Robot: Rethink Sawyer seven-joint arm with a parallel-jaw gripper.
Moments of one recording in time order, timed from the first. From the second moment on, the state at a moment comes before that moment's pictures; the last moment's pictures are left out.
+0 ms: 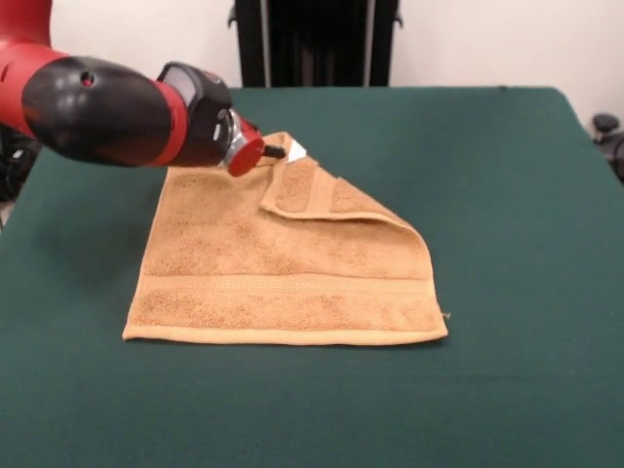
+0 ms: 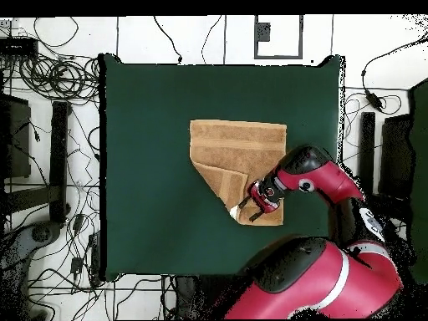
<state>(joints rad) -0.53 -0.11 0.00 1.22 0.11 1.45 2.10</state>
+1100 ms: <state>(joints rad) -0.07 -0.18 -0.30 1.09 -0.06 0.97 2.36</state>
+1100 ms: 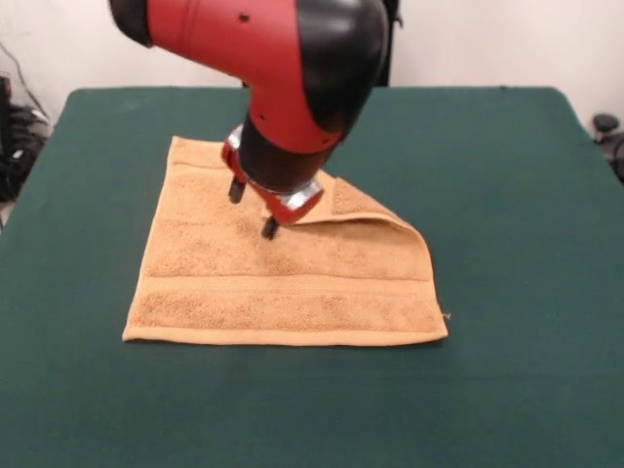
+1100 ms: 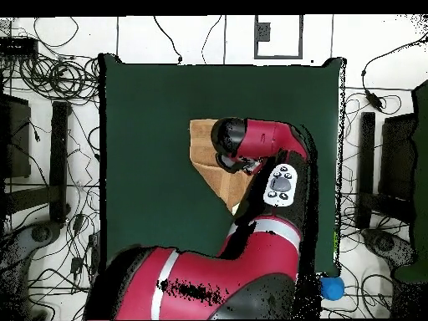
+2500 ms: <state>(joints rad) -0.27 -0.18 -0.17 1.09 0.10 0.95 2.36</state>
